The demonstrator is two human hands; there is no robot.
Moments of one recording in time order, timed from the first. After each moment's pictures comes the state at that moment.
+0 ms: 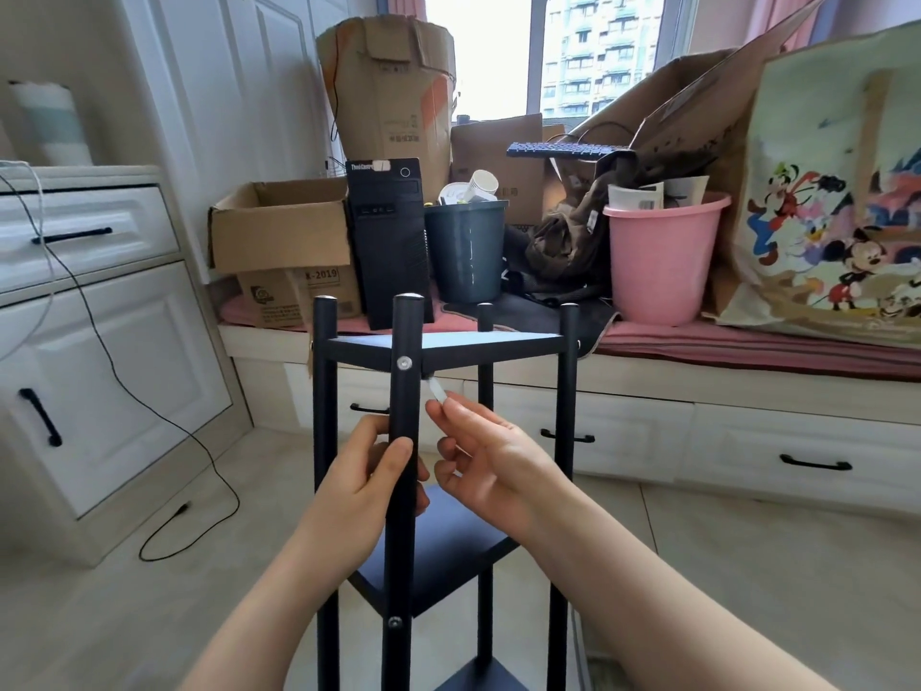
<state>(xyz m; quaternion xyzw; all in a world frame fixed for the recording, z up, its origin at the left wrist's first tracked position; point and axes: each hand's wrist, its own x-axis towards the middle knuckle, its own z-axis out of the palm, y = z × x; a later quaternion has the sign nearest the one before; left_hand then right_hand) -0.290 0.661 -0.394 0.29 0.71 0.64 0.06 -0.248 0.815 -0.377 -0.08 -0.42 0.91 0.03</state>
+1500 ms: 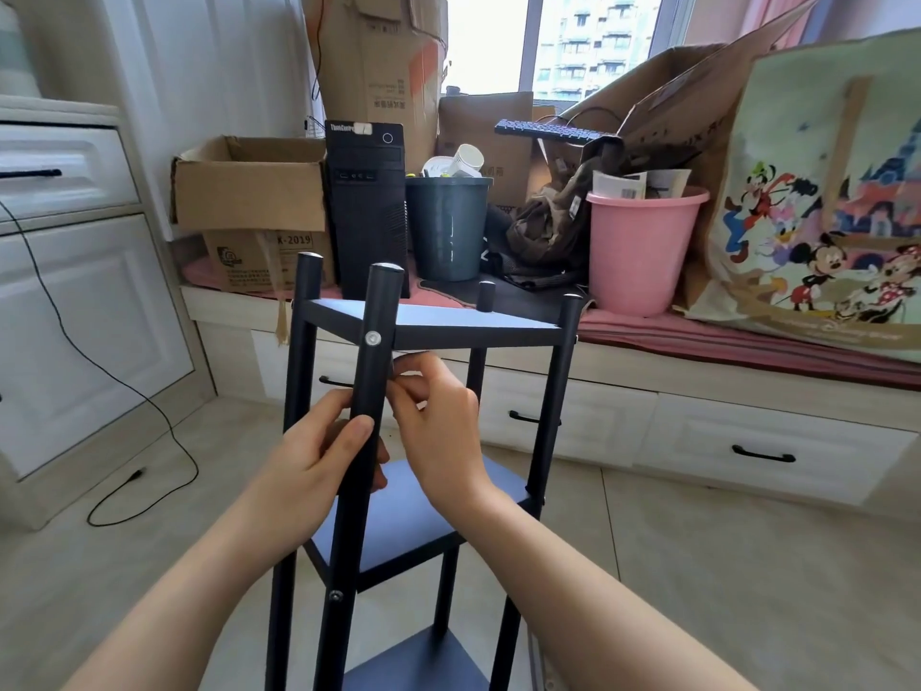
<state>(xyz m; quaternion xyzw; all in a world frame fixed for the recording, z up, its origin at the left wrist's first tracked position) -0.284 0.654 -0.393 0.31 0.71 0.63 0.07 -0.262 0.797 -0.388 -0.01 -0.77 0.53 0.35</state>
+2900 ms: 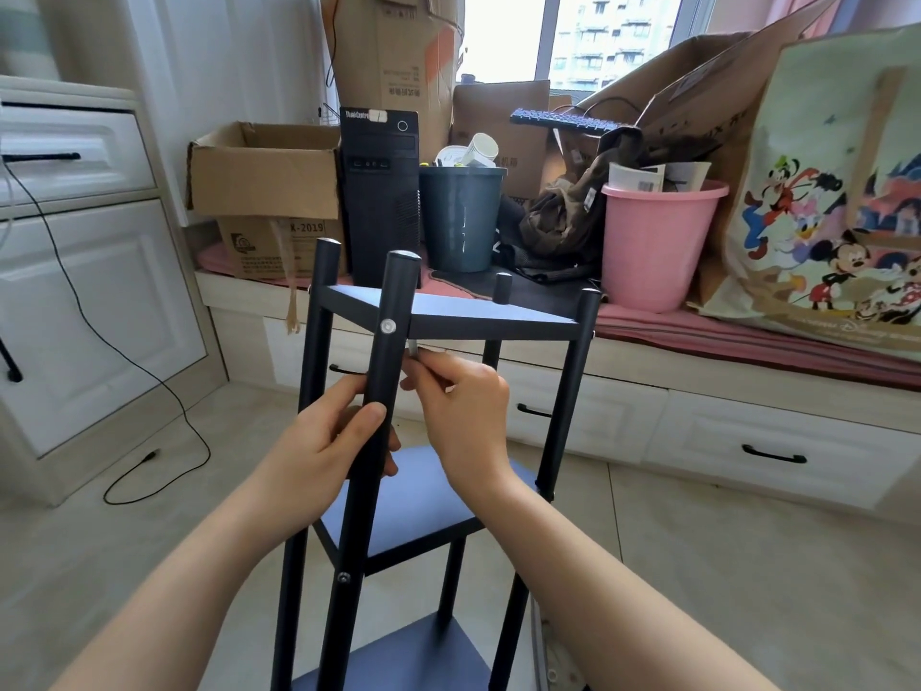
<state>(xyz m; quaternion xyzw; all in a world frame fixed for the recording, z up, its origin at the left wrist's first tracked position) -0.288 0.650 -0.391 0.33 0.72 0.60 0.07 -0.259 0.802 -0.383 -0.04 -0.79 0.47 0.40</state>
